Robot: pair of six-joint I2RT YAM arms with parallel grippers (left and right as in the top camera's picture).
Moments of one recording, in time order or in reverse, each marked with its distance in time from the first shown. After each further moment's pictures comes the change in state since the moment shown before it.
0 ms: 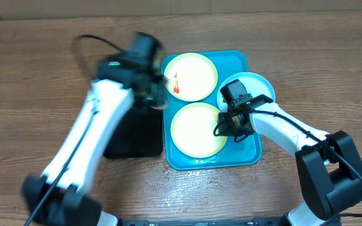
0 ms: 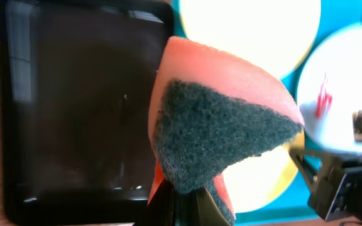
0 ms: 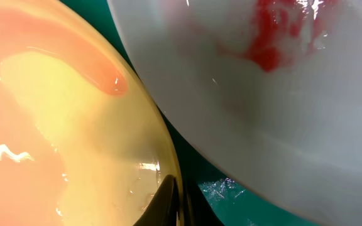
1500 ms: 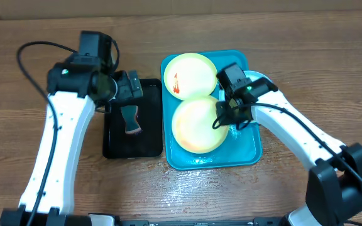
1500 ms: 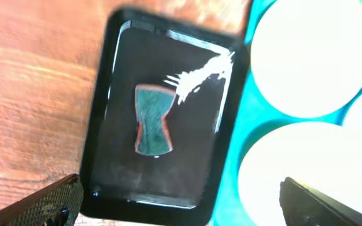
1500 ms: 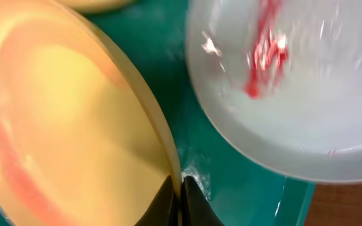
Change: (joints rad) left arm 0.175 -0.099 -0.036 -0.010 -0.043 0.067; right arm 0.040 -0.056 0.259 -0.275 0.075 -0.142
